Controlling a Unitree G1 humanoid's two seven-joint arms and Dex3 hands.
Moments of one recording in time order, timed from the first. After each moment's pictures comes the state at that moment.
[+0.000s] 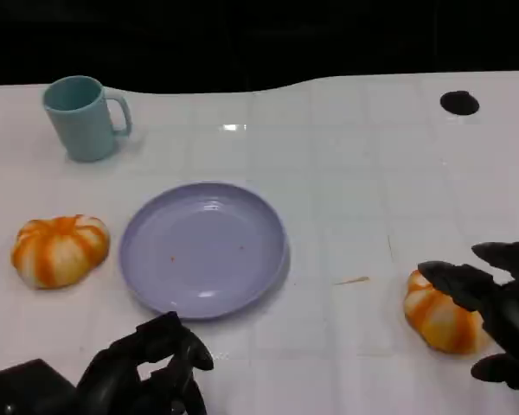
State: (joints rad) left arm 0.30 0.05 -0.05 -0.18 -0.25 0.10 -0.32; right arm 0.17 -0.42 0.07 -0.42 -0.99 -0.05 0.28
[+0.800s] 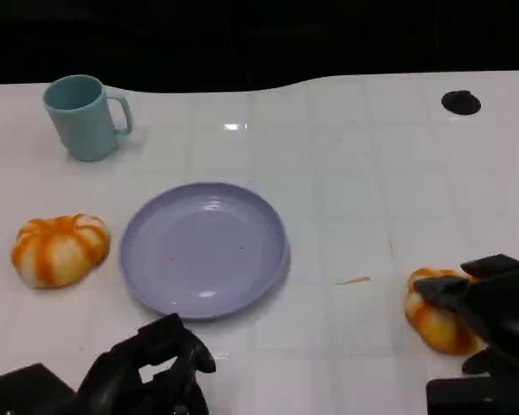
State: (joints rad) left arm 0.32 0.04 -0.06 -0.21 -0.25 0.10 -0.31; right arm -0.06 -0.45 0.26 0.00 -0.99 -0.01 0.21
